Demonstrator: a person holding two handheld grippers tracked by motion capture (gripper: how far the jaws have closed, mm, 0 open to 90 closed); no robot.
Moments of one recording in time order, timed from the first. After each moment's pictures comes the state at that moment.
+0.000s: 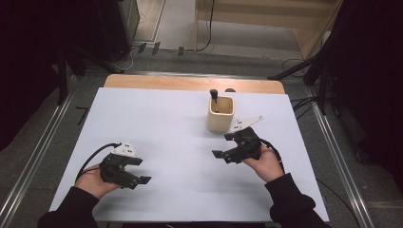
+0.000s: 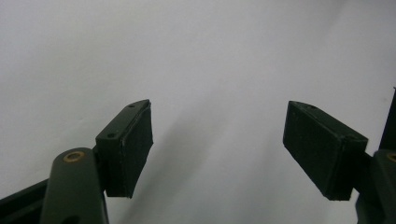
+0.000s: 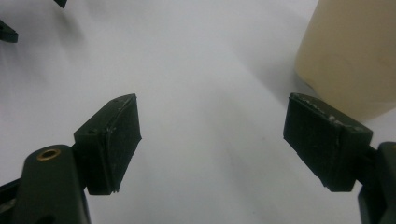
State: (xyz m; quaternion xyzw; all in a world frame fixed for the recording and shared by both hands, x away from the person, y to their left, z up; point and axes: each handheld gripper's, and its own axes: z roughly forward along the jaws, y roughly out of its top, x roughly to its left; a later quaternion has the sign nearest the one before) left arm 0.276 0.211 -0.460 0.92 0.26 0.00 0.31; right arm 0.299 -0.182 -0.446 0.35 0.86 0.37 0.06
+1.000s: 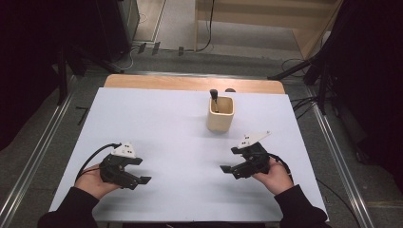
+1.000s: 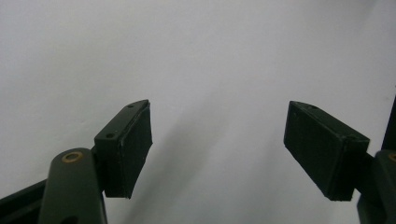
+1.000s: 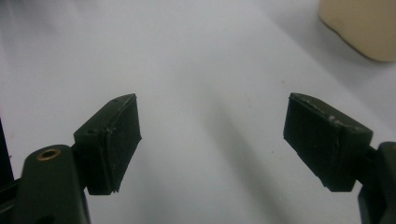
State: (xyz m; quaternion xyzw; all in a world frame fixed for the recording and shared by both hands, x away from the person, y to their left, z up) left arm 0.275 0.211 -0.460 0.92 0.25 0.01 0.31; right arm 0.267 -0.202 -0.466 0.34 0.87 0.36 0.05
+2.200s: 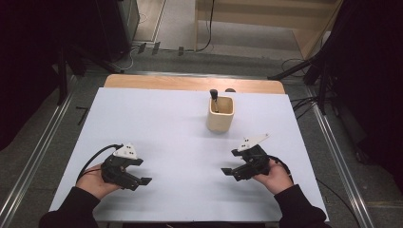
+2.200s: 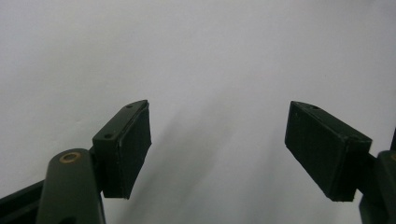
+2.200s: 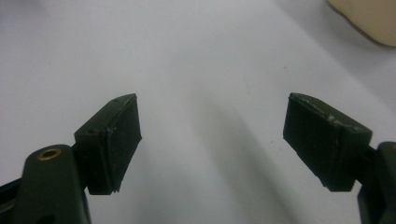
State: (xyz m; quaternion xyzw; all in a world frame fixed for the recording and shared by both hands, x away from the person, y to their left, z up) left arm 0.276 0.209 -0.466 0.92 0.25 0.01 0.30; right arm 0.267 -0.204 -0.479 0.33 0.88 0.35 0.04
